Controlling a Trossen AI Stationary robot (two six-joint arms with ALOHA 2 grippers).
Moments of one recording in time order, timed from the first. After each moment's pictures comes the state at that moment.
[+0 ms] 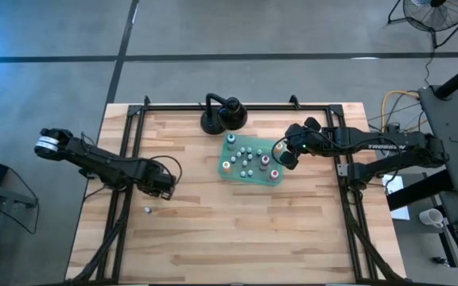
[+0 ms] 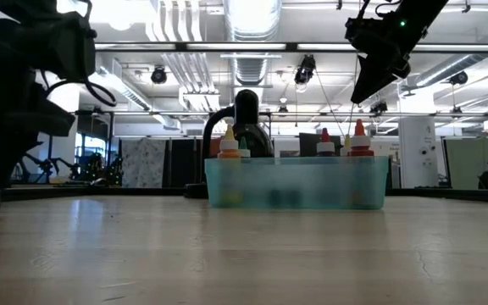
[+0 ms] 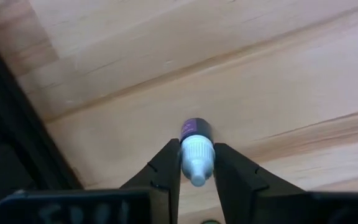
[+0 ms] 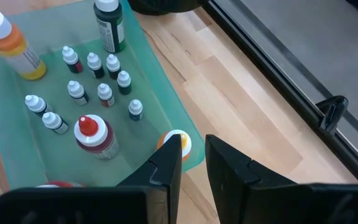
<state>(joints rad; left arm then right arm) -0.20 1.16 0.57 -0.98 -0.01 -1.41 -0.13 1.13 0.93 -0.75 0.44 0.35</state>
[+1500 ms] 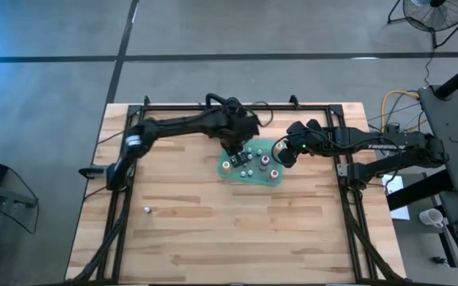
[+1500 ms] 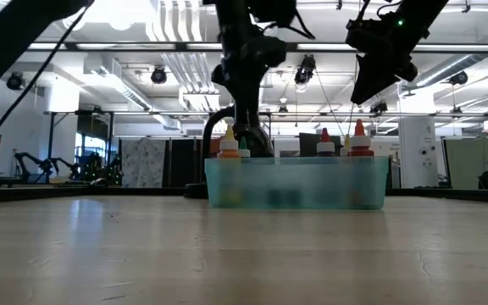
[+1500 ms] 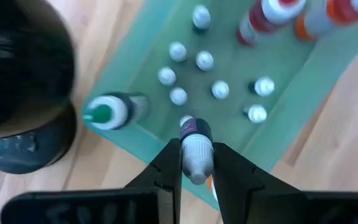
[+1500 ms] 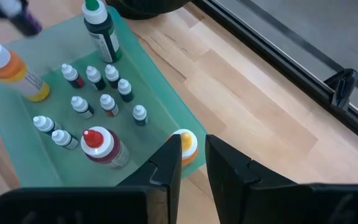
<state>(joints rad) 0.18 2.09 2.12 -1.28 -0.12 -0.21 -0.13 1.13 0.93 -0.75 0.44 0.51</state>
